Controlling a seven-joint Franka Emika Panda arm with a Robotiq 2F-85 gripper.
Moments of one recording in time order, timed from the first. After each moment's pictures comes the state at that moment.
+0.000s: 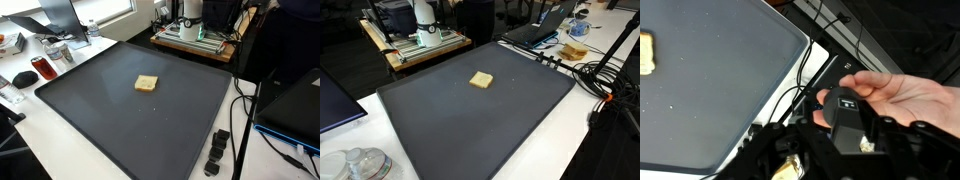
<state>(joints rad) 0.34 -0.79 -0.04 -2.59 0.42 1.90 -0.45</state>
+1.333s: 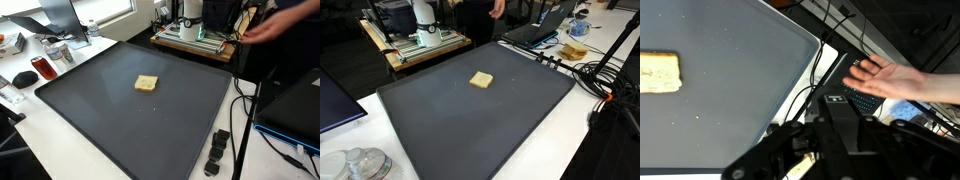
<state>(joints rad) 0.21 -0.90 -0.16 -2.69 0.40 1.86 -0.56</state>
